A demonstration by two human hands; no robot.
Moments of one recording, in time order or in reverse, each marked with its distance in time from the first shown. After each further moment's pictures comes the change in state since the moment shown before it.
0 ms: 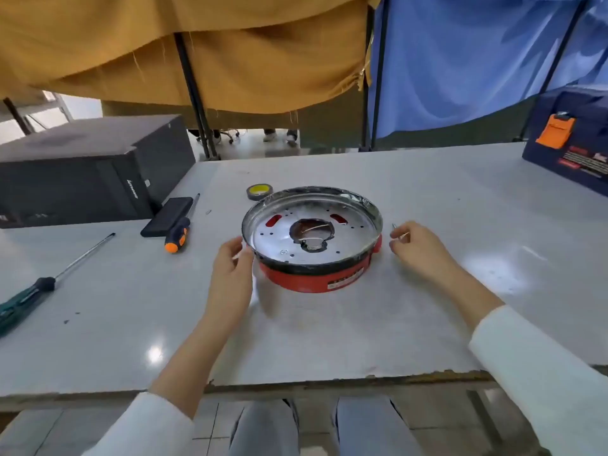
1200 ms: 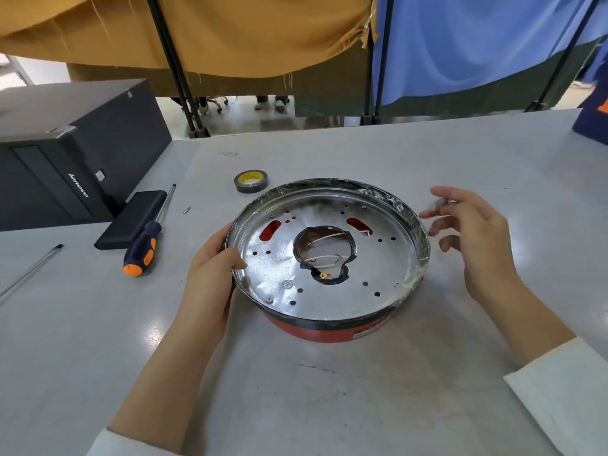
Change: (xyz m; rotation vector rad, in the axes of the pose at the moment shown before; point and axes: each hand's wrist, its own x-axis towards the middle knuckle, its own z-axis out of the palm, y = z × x) left_hand 0.079 0.002 0.011 -0.275 -0.126 -0.196; right_hand 0.047 -0.008 0.013 0.788 0.257 -0.081
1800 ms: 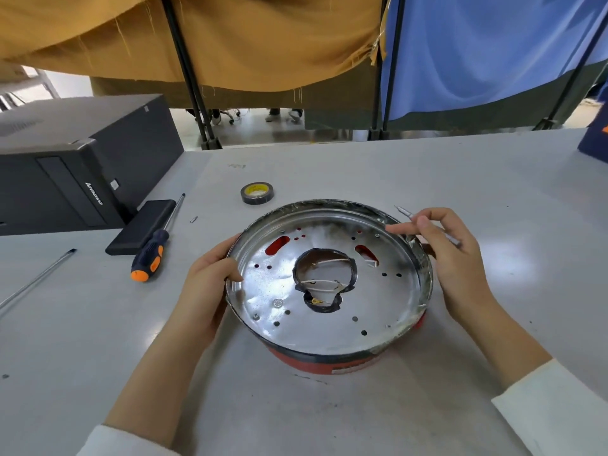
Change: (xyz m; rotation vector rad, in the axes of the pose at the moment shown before) left_hand 0.002 0.005 -0.009 0.042 -0.080 -0.019; right_hand -0.012 0.003 0.013 0.036 -0.179 -0.096
